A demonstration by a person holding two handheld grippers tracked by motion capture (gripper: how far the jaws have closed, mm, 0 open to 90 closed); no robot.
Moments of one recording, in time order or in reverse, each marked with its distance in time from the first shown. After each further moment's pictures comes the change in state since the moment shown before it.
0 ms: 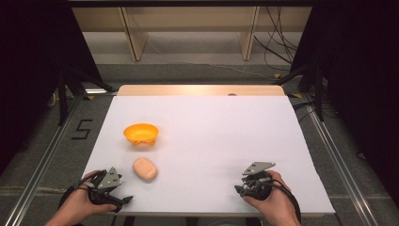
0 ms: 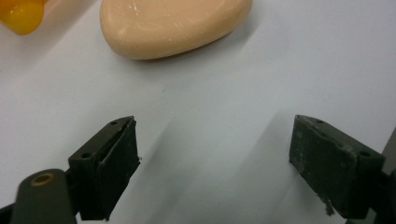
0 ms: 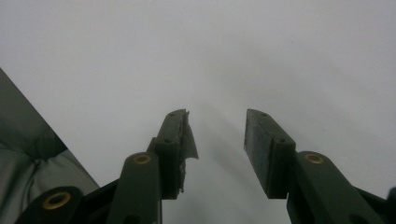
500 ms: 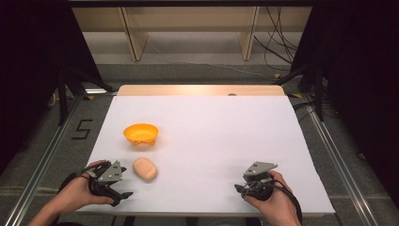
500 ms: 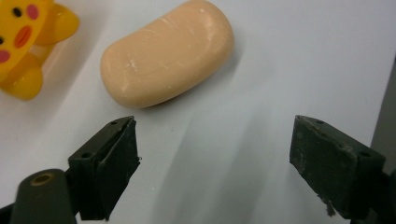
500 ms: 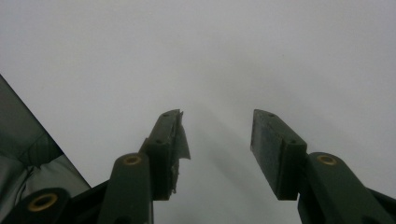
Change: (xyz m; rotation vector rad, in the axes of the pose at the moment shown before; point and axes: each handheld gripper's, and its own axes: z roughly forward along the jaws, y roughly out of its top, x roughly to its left) left arm 0.016 0.025 -0.007 0.031 -0.100 0.185; right arm 0.000 -0.001 -0.004 -0.031 -0.016 -0.023
